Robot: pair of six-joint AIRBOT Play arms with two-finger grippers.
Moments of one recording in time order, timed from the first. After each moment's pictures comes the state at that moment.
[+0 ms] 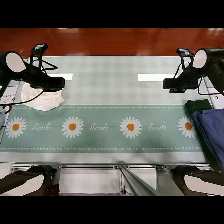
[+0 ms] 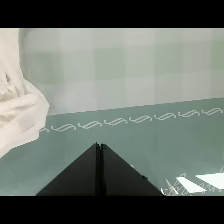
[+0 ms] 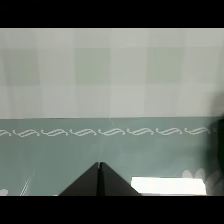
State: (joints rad) left arm -0.11 -1.27 1.23 1.41 -1.19 -1.59; right arm 0.11 -1.40 1.34 -1.61 1.33 1.75
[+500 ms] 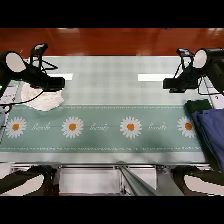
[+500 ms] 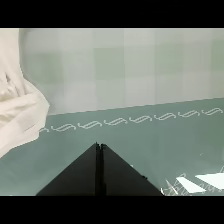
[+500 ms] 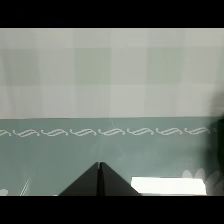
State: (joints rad) left arm -0.11 -1.27 1.23 1.41 -1.19 -1.59; right arm 0.11 -1.40 1.34 -1.61 1.33 1.75
